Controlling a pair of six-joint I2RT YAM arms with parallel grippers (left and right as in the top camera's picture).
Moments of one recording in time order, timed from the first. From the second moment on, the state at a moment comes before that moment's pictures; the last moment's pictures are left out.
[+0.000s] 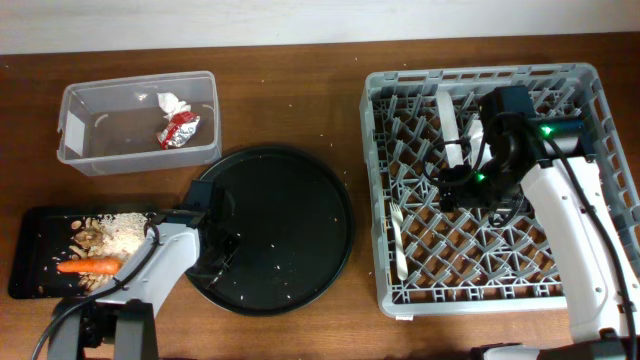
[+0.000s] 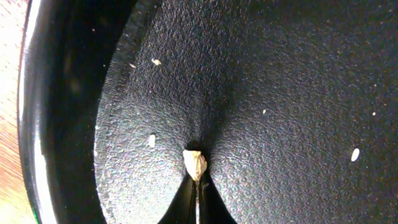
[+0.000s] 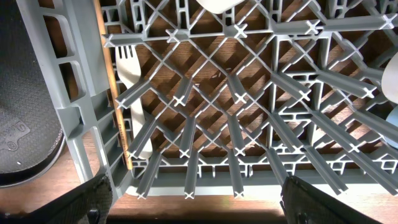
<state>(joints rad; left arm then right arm) -0.13 1.54 0.75 -0.76 0.01 -1.06 0.07 1.51 1.47 -1.44 -0.05 0.13</state>
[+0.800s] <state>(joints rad) 0.40 1.41 1.01 -0.95 -0.14 -0.73 0.07 1.51 1.47 -1.44 -0.05 0.13</state>
